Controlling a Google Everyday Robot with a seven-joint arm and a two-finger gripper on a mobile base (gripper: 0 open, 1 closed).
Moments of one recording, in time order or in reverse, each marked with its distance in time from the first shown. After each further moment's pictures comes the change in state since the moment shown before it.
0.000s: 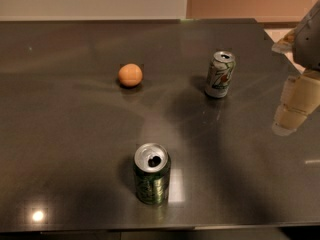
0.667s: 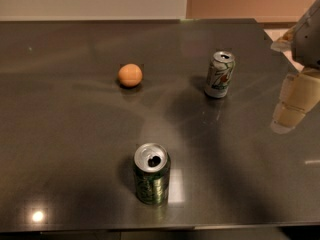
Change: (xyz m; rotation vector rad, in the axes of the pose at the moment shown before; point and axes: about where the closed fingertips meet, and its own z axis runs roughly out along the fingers) arm -0.009 -0.003 0.002 -0.005 -0.007 -0.016
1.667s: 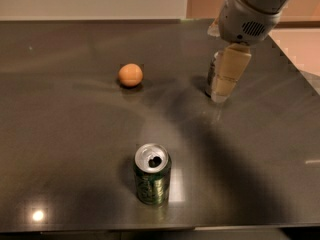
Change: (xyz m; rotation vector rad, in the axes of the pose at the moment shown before) arm -0.096 -0.048 0.038 -0.050 -0.080 -0.151
